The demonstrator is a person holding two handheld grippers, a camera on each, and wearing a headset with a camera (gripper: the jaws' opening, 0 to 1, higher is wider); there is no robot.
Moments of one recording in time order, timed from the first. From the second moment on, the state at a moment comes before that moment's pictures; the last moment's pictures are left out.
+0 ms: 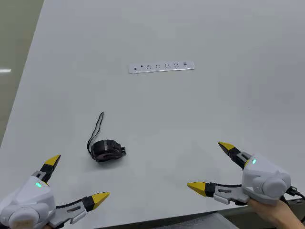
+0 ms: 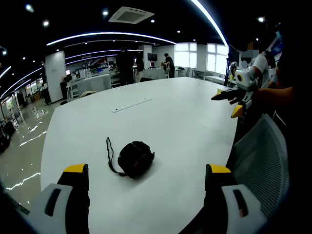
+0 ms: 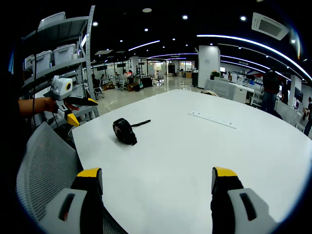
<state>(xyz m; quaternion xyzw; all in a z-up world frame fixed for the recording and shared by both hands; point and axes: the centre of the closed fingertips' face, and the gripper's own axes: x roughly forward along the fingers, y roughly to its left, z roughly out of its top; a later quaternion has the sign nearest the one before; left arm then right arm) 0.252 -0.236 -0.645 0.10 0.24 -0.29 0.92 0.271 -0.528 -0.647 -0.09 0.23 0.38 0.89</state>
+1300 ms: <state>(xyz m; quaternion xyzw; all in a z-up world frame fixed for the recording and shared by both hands) 0.253 -0.232 -0.650 0.10 0.25 -0.30 0.92 0.269 -0.525 -0.649 -0.09 0.23 0.40 0.88</state>
